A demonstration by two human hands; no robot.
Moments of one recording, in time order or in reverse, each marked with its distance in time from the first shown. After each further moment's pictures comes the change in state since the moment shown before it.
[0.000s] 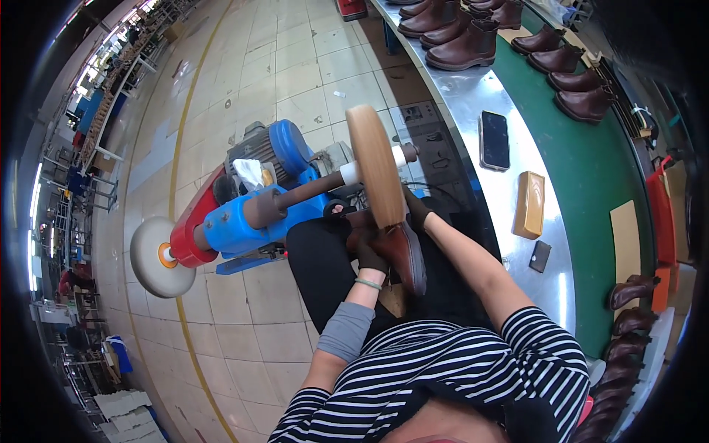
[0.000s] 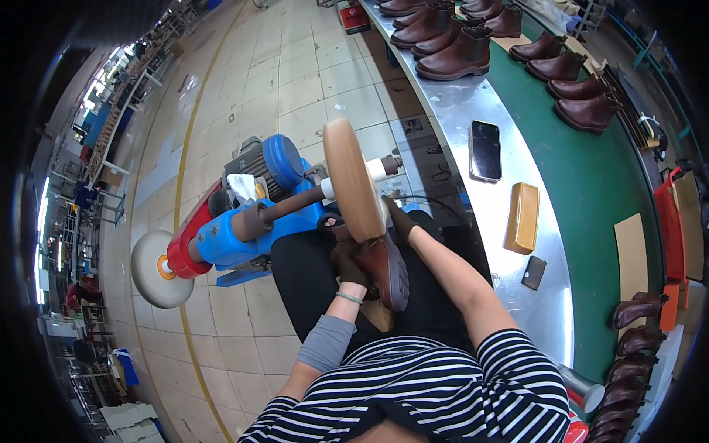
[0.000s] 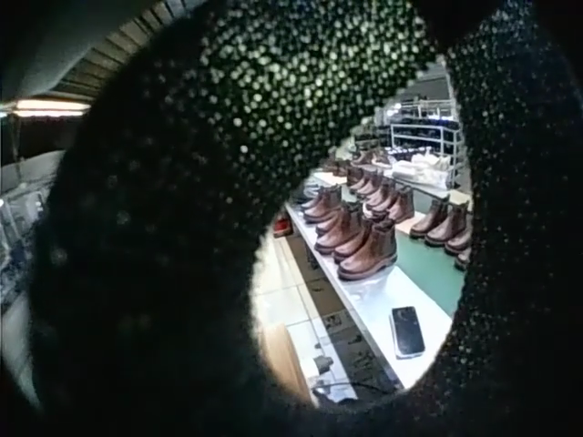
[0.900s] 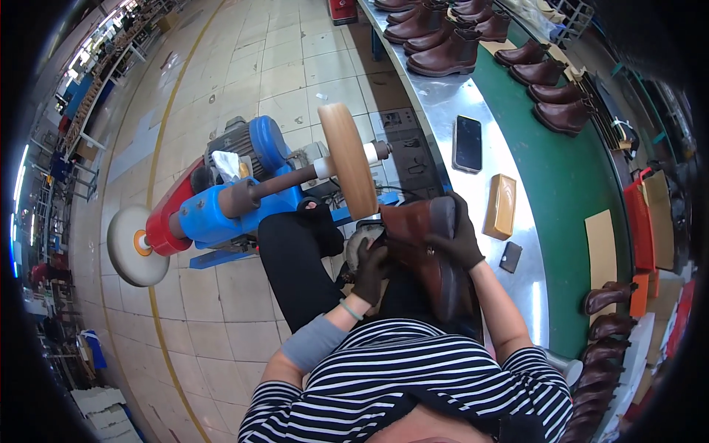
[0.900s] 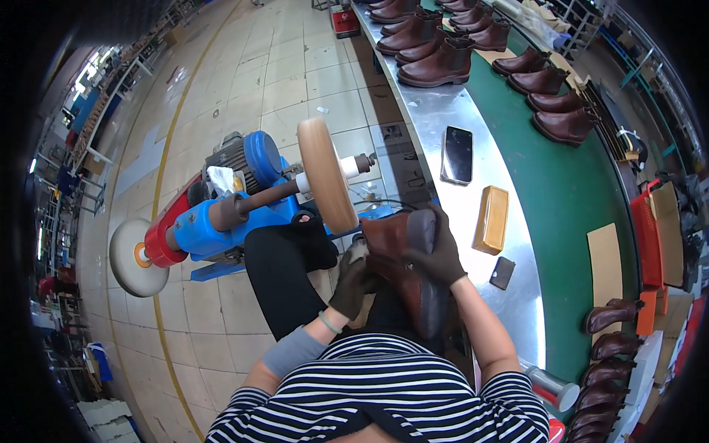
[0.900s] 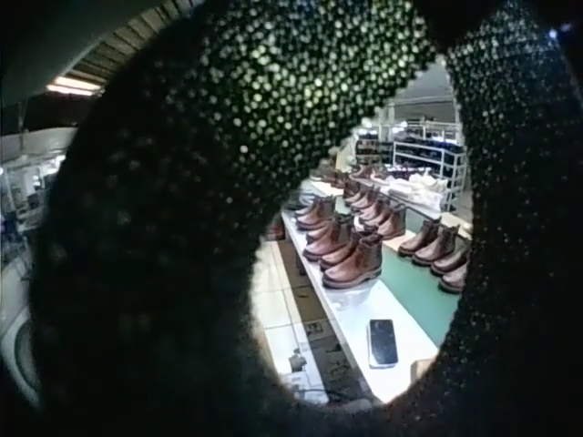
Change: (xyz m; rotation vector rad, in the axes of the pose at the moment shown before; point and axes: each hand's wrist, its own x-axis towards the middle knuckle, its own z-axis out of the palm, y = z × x) left_hand -0.084 -0.048 0.027 0.155 -0.437 -0.054; right_hand -0.218 -0.067 -0.027 -0.857 0.287 -0.787
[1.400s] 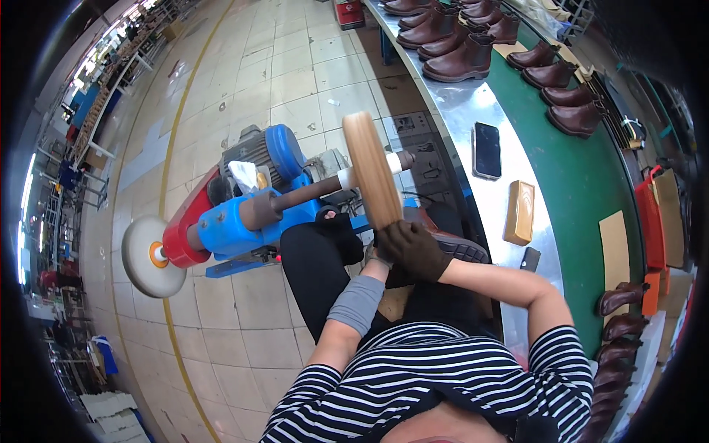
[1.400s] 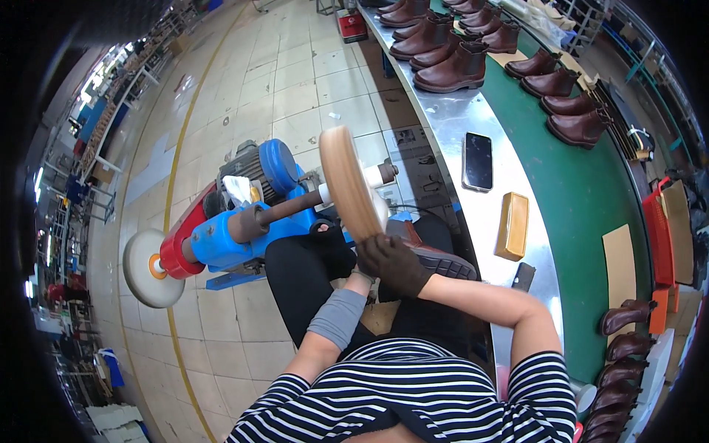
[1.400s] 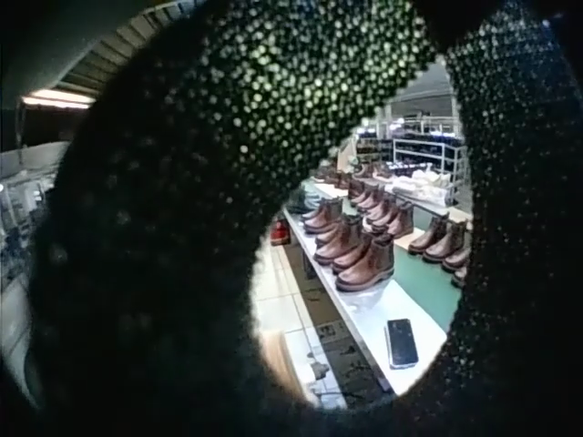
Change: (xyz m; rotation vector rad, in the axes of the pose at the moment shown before) left_hand 0.132 0.006 -0.081 0.041 -0.078 0.012; right_hand 0.027 -0.031 0.107 -1.165 -0.266 -1.003
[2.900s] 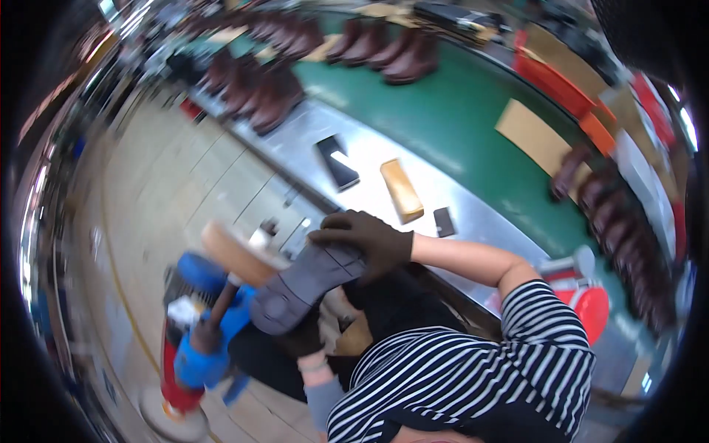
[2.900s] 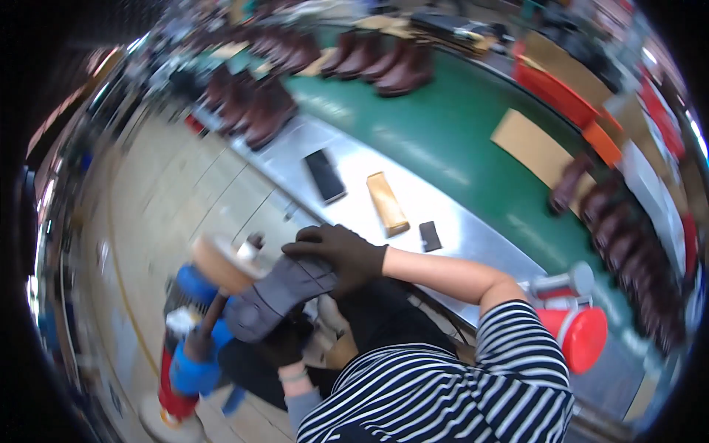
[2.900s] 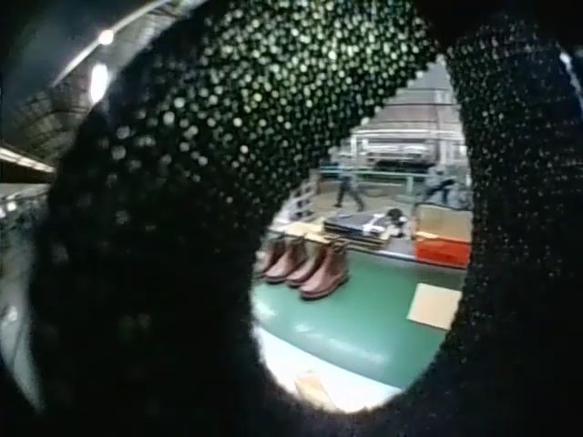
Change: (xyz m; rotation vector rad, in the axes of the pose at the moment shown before) left_hand -0.121 0.077 0.125 0.011 -0.009 0.101; right_hand -0.088 0.092 -0.107 0.733 0.063 0.500
